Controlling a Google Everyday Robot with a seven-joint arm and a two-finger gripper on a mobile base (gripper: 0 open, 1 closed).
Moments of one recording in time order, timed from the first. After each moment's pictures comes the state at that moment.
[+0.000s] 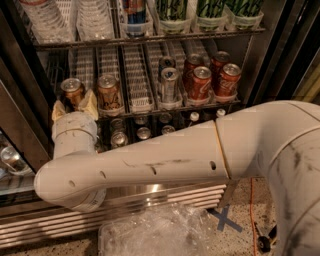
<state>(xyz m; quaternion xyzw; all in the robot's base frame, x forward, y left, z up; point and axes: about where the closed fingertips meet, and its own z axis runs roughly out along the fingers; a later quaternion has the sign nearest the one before) 0.598 0.220 0.868 -0.15 0.68 0.01 0.72</state>
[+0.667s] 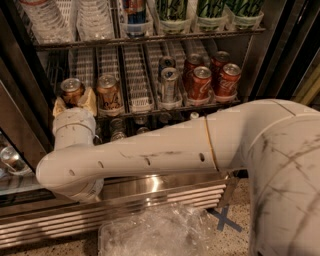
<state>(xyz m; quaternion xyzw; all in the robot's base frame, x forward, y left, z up) 0.623 0.229 0.858 -0.16 0.68 0.01 0.71</state>
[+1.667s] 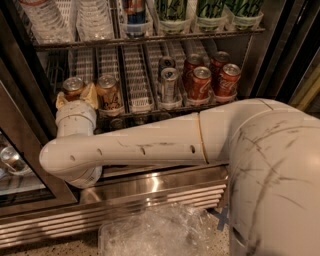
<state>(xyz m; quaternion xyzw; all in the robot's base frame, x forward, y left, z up) 0.660 0.232 0.853 -0.15 0.69 0.00 0.71</state>
